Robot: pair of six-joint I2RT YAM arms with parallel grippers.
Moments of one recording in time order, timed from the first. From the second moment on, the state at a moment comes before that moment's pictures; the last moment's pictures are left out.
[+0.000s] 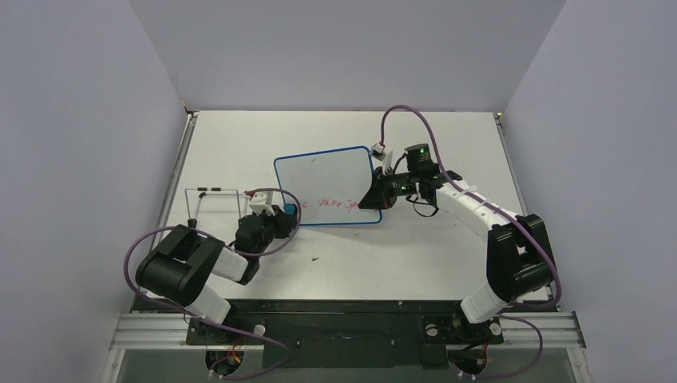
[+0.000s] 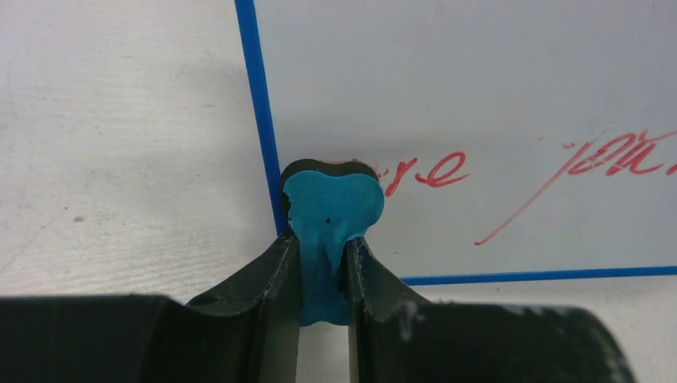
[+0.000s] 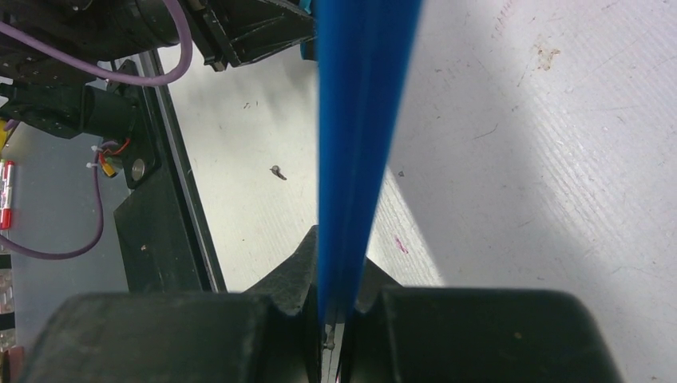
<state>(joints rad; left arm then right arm) -0.42 1.56 0.19 1.10 -0.02 -0.46 0.38 1.57 1.05 -0.26 -0.88 -0.04</state>
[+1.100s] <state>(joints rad) -0.49 1.65 0.22 1.27 -0.09 -0.45 0.37 1.57 1.05 -0.26 -0.88 -0.04</state>
